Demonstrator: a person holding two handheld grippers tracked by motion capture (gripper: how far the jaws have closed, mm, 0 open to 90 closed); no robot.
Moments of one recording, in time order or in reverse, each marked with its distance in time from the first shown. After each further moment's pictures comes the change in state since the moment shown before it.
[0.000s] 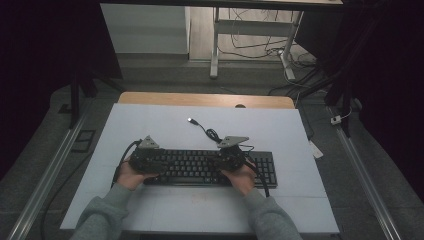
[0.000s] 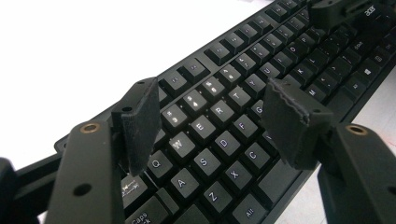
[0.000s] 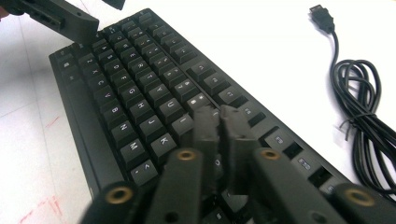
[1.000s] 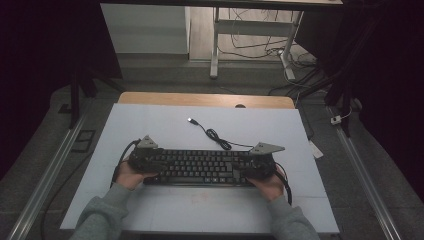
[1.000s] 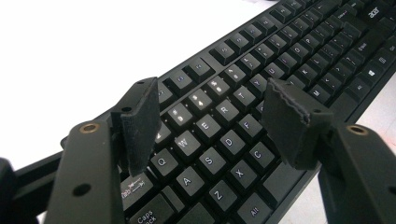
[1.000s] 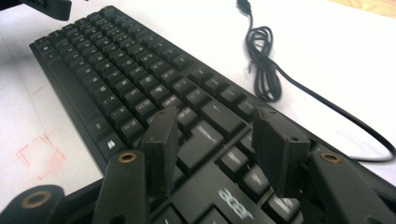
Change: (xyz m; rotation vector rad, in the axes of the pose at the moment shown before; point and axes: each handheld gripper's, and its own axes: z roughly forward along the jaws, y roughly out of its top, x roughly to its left) left arm 0.003 -0.001 -0.001 -0.002 0.005 -0.008; right arm -0.021 -0.043 -0.076 -0.058 -0.121 0.067
